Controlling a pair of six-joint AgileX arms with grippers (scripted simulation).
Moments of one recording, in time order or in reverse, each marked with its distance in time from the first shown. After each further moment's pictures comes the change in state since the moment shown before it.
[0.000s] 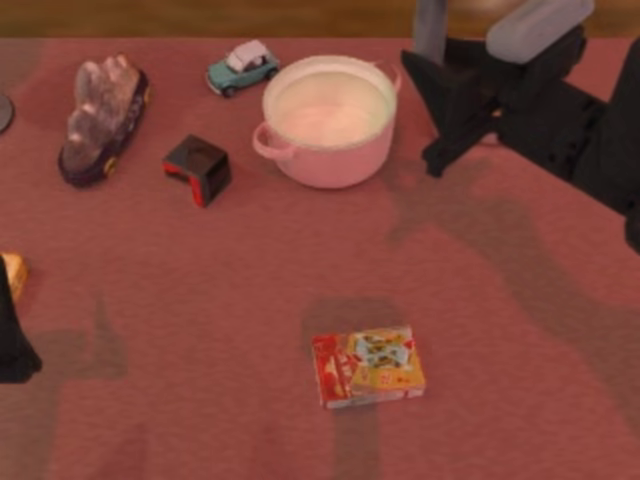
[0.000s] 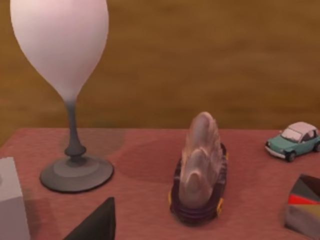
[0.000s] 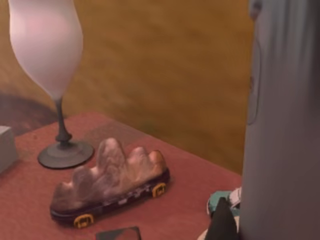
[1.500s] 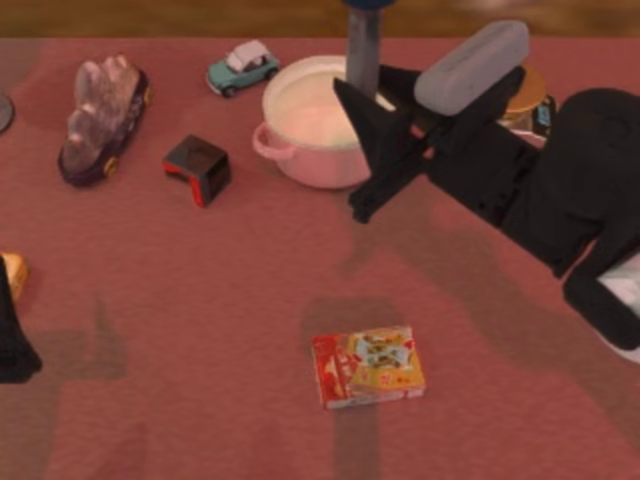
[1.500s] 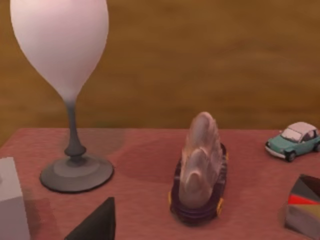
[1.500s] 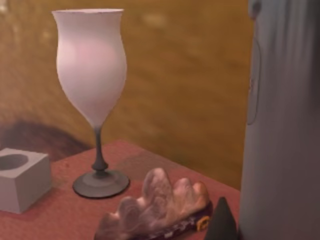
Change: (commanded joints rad) left arm 0.000 0.000 0.000 0.000 0.000 0.000; right arm 0.193 0.042 -0.045 0.169 0.176 0.004
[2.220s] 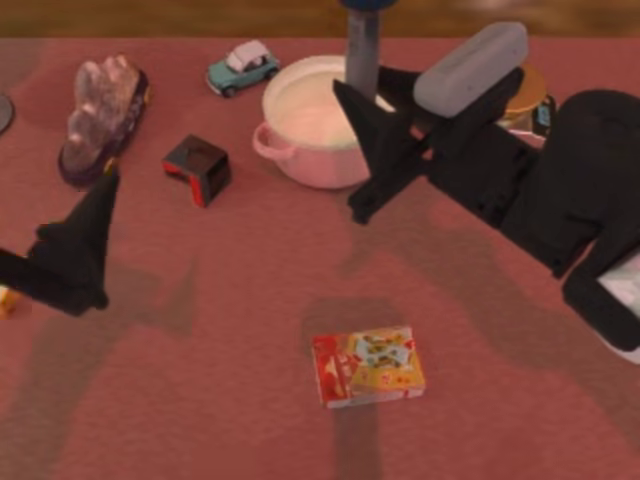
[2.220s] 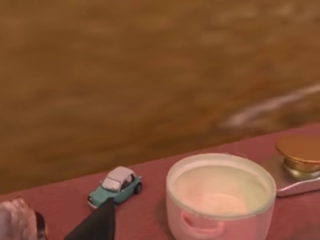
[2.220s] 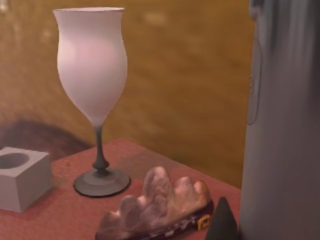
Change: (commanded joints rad) left arm -0.187 0.559 0.329 0.214 0.271 0.011; right arm 0.000 0.000 0.000 0.000 0.000 0.000
